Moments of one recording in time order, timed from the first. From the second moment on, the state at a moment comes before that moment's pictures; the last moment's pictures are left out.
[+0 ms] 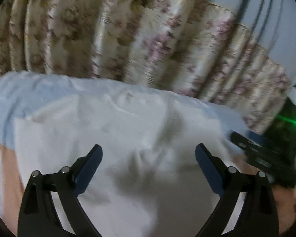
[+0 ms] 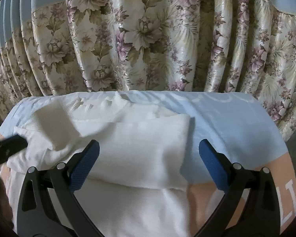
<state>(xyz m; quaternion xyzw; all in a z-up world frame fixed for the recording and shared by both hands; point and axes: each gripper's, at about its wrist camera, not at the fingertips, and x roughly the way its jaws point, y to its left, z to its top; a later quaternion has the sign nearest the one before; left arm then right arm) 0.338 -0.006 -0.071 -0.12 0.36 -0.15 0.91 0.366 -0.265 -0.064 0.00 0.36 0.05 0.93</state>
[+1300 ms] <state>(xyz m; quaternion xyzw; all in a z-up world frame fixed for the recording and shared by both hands) 0.338 0.170 -0.121 -0.13 0.39 0.02 0.91 0.460 -0.052 -0.127 -0.11 0.44 0.09 0.89</state>
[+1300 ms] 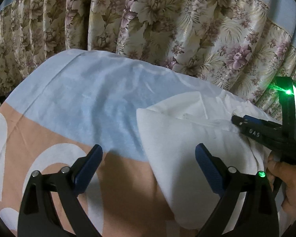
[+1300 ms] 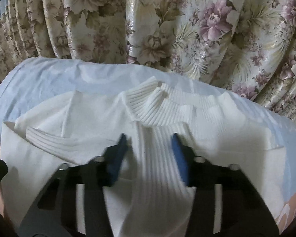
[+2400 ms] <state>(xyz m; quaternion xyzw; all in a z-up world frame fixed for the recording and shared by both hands) 0.375 0.106 -0.130 -0.08 0.44 0.05 0.89 0.428 -0.304 -0.099 0.07 0.39 0.07 0.92</state>
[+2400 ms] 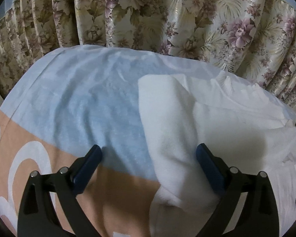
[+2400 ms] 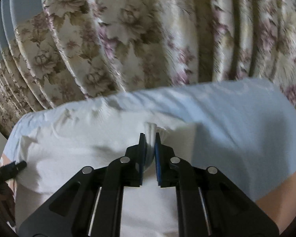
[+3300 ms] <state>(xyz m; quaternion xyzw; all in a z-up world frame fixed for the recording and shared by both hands) 0.353 0.110 -0.119 -0.09 0.43 0.01 0.90 0.375 -0.333 -0.106 0.07 0.40 0.03 0.92</state>
